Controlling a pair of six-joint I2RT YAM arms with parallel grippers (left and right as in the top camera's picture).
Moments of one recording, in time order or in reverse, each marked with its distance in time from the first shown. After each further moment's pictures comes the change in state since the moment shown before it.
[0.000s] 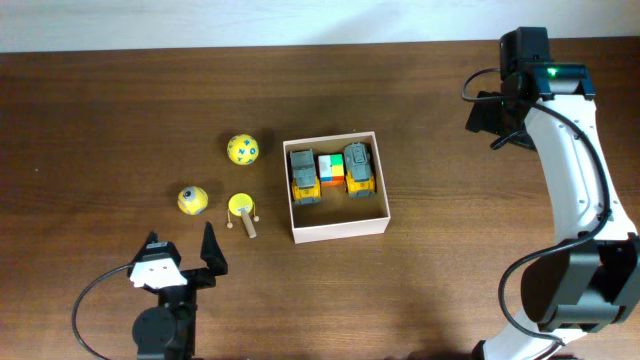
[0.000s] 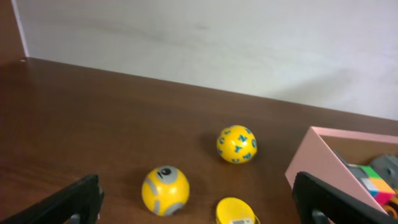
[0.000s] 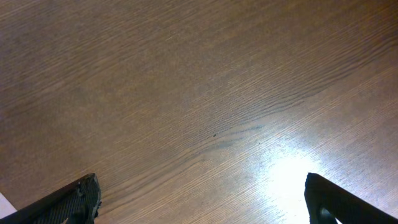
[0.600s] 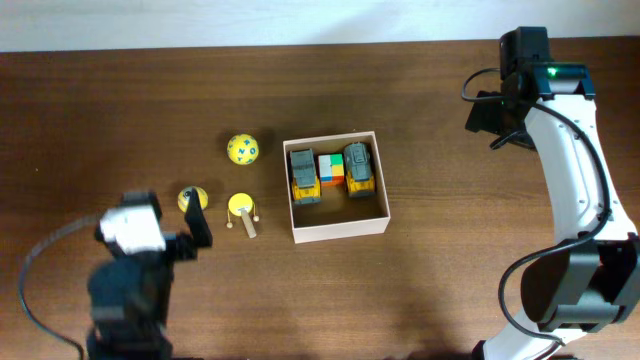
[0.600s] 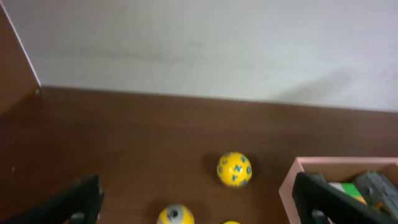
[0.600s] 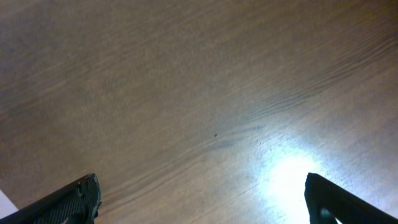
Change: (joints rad) left arm 0.000 0.524 0.614 -0.256 0.019 0.102; right arm 0.000 0.000 0.000 -0.001 -0.004 0.000
